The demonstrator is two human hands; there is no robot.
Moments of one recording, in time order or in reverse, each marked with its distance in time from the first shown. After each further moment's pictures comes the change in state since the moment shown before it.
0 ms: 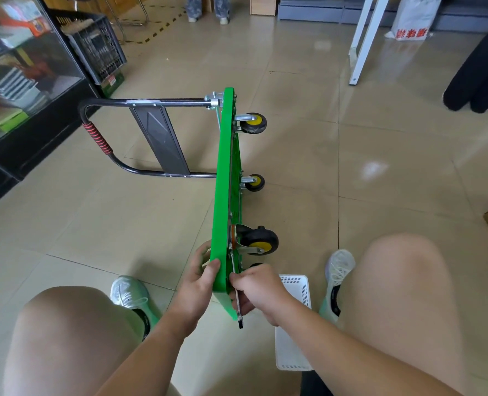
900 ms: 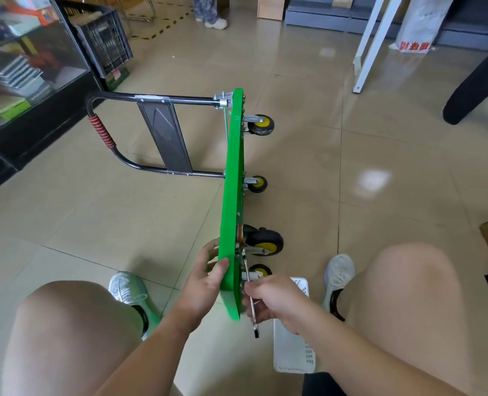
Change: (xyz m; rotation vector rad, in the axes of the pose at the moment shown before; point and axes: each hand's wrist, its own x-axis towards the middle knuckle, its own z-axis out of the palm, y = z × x) left_hand 0.002 0.002 -0.002 0.006 -0.015 0.033; right_hand -0.015 0.004 -0.015 0.050 -0.043 0.115
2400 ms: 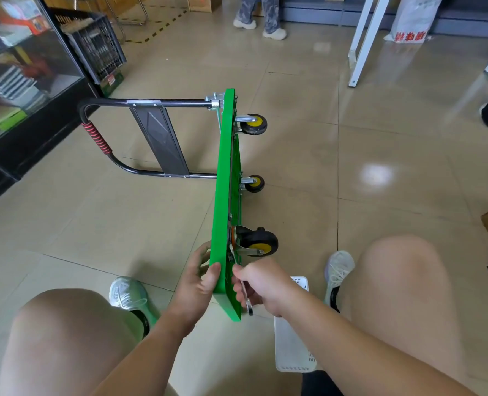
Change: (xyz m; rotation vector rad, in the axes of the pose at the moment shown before) left_hand -0.001 -0.001 -0.003 -0.007 -0.036 0.094; right_hand 0.000 -0.033 0.009 0.070 0.002 0.022
